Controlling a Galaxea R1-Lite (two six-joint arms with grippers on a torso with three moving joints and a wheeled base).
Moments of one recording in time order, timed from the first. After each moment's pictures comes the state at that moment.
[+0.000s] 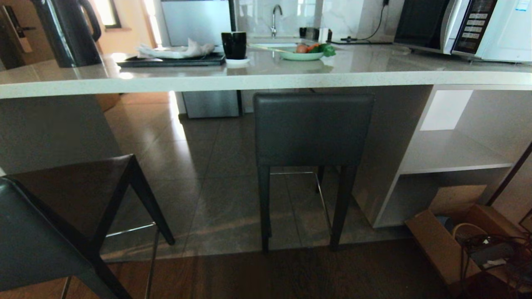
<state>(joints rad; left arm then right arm) 0.00 0.00 -0.02 0.04 0.01 -0.01 0.00 0.00 0.00 0.00 0.01 -0.05</state>
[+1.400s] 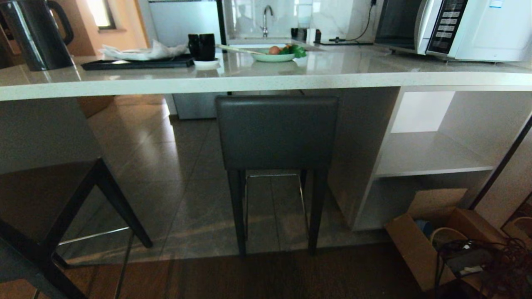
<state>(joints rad) 0.00 0.00 -0.02 0.04 0.01 -0.01 0.00 0.00 0.00 0.00 0.01 -0.04</state>
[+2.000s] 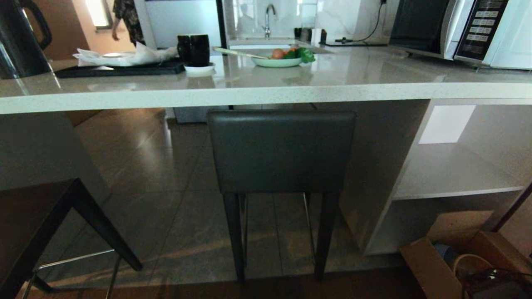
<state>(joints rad) 0.00 0.00 -0.02 0.04 0.01 -0.01 0.00 0.00 0.00 0.00 0.01 -0.04</state>
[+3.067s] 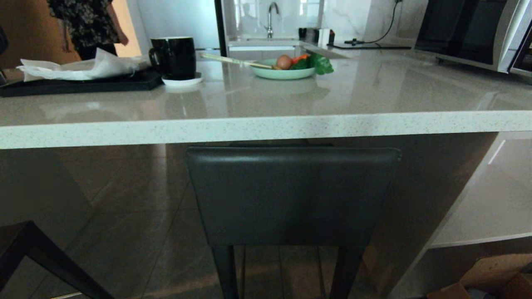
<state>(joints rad) 0.00 0.00 -0.02 0.04 0.01 -0.01 0.00 0.00 0.00 0.00 0.01 -0.04</state>
